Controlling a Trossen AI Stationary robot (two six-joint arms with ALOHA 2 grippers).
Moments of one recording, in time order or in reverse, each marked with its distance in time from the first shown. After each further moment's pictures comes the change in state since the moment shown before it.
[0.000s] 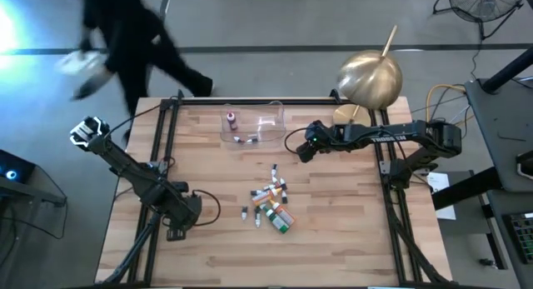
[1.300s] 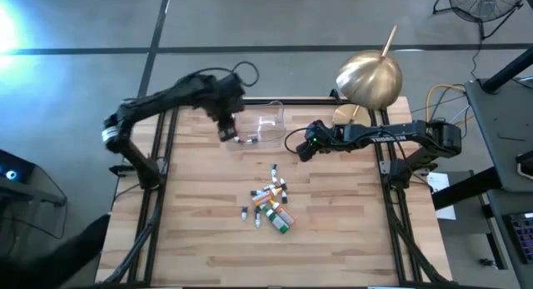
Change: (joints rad) left arm 1.129 0.409 0.817 -0.275 -0.133 0.967; right arm 0.000 0.000 0.000 -0.006 0.001 0.062
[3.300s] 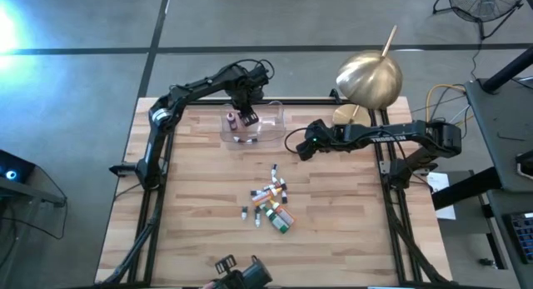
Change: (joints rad) left arm 0.169 0.476 0.269 0.012 -0.015 0.003; right arm 0.000 0.000 0.000 0.001 0.036 -0.009
